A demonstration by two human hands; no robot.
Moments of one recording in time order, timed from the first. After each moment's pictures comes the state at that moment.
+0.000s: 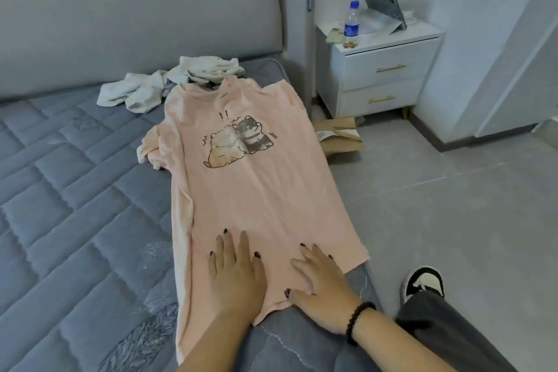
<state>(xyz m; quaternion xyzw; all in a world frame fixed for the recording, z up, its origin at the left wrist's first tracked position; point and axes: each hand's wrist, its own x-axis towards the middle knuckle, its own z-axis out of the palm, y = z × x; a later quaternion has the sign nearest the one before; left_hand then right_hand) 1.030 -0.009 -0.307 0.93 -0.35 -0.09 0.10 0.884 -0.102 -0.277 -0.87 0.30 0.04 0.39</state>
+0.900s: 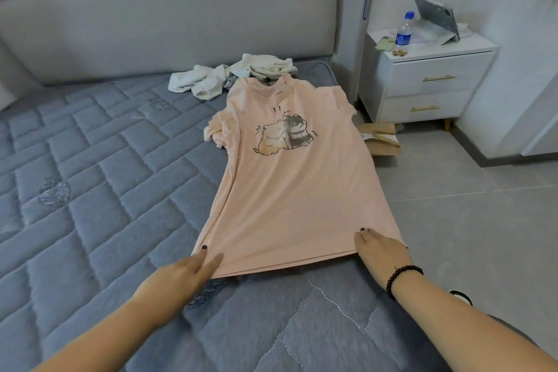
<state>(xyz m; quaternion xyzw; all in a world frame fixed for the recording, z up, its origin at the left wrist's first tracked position) 1.102 0.197 -0.199 0.77 -0.61 0.00 -0.19 0.872 -0.105 -0.267 -0.96 0.26 0.11 -0.03</state>
